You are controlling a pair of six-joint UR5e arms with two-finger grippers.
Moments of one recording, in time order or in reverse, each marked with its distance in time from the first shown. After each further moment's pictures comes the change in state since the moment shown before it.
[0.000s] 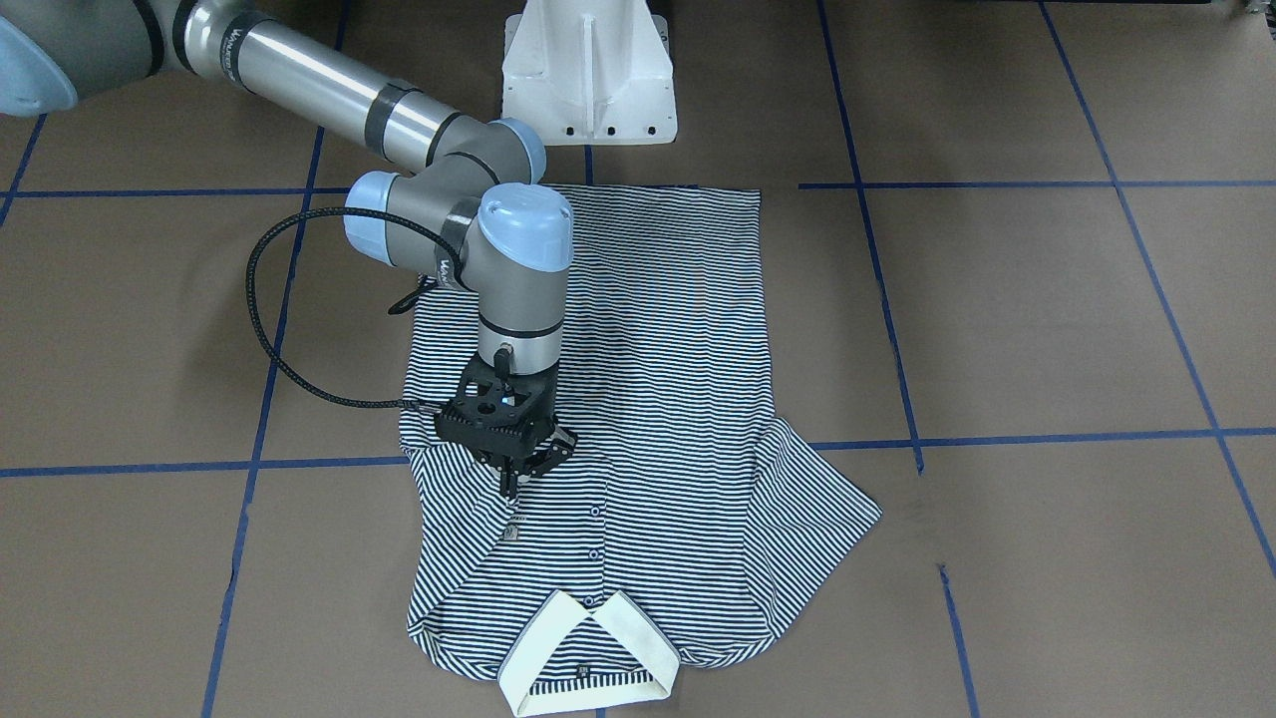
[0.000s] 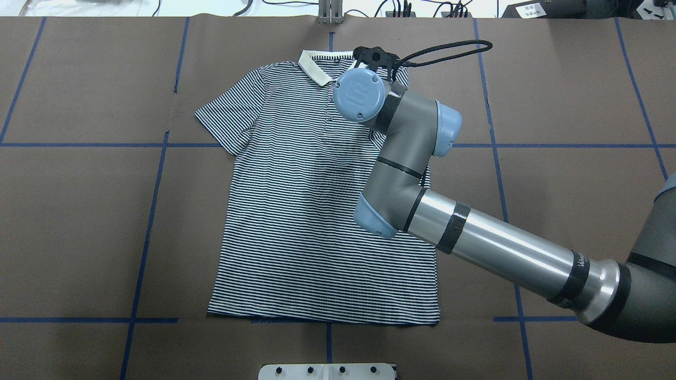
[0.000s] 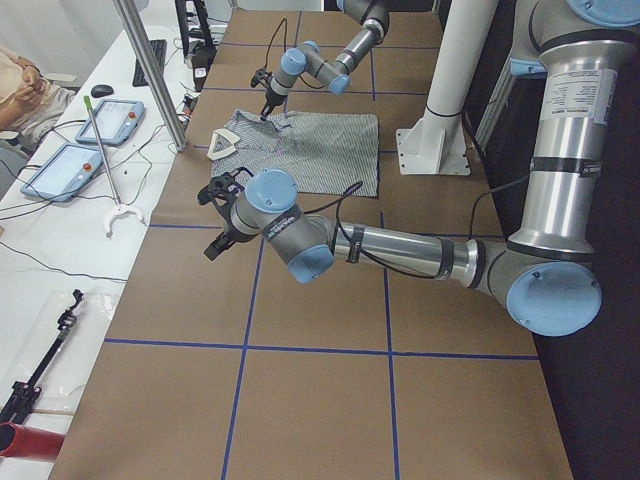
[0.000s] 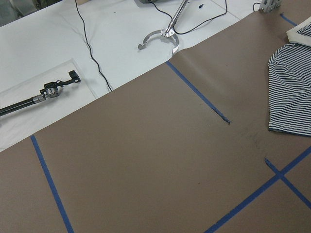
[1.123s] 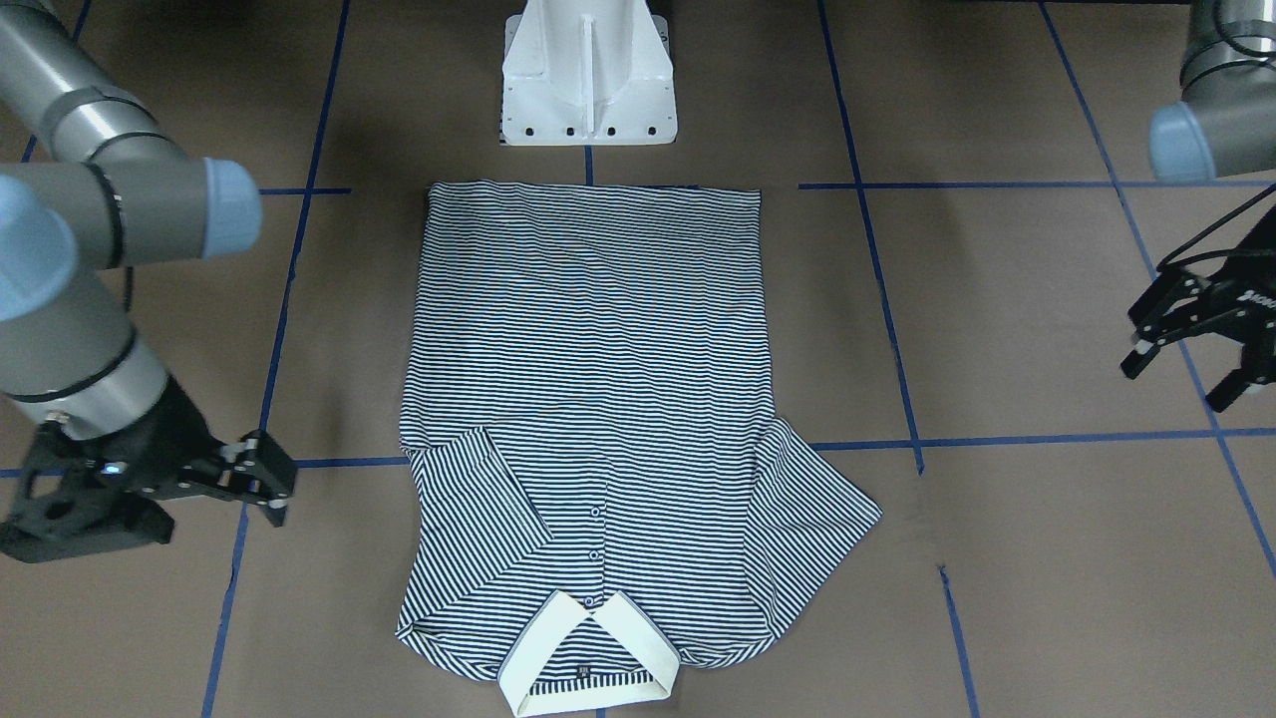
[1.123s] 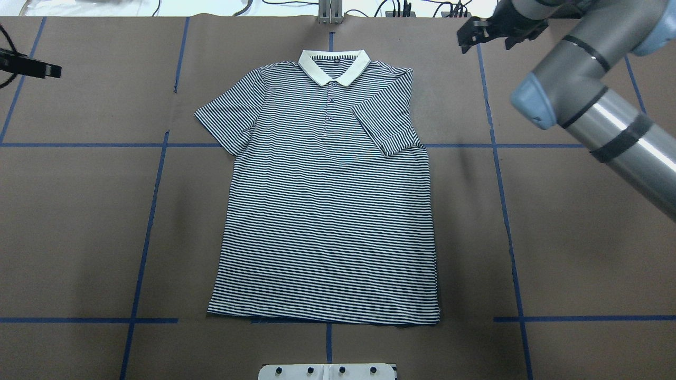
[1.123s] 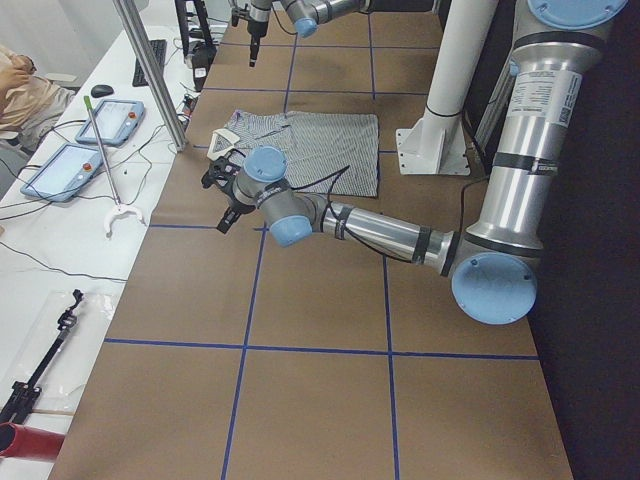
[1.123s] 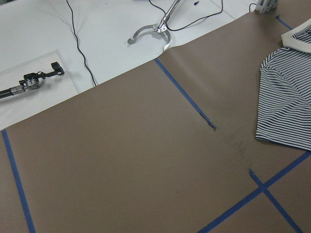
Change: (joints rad) left arm 0.296 -0.134 0.015 -0.002 0.217 -0.507; right arm 0.473 -0.307 0.268 0.009 0.613 -0.730
